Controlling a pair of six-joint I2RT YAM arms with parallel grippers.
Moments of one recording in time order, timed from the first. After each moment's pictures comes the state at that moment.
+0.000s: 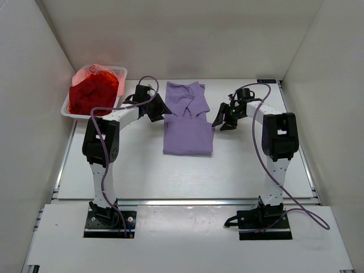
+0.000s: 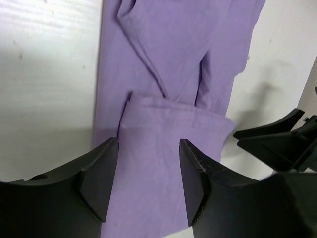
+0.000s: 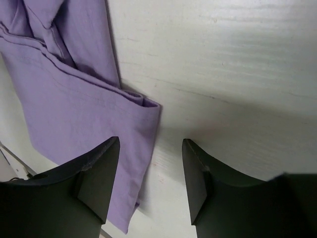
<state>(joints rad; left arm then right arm) -0.27 2.04 1.45 -0.21 0.30 -0.75 0.11 2.11 1.50 -0.51 -0.53 0.34</state>
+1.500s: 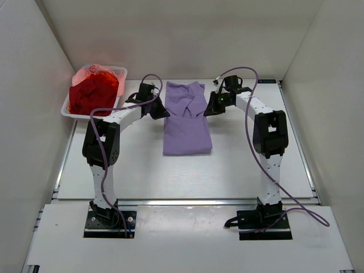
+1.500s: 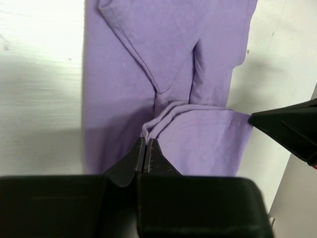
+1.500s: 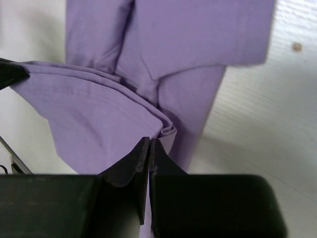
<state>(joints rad) -0.32 2.03 1.51 -0.28 0.23 -0.73 0.20 2.22 1.79 -0.54 -0.58 0.25</state>
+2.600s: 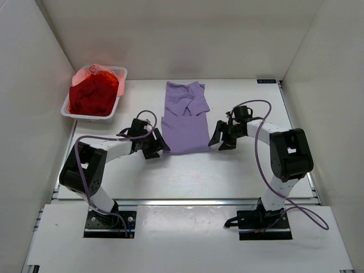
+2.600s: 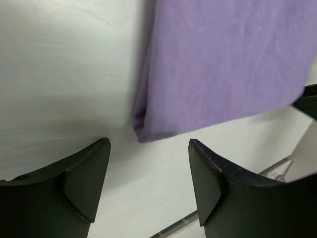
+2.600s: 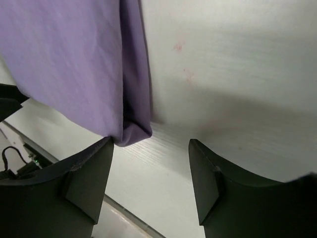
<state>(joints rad) -0.35 1.63 0.82 -0.15 0.30 -0.76 0.20 1.77 1.07 -0.42 -0.51 0.42</state>
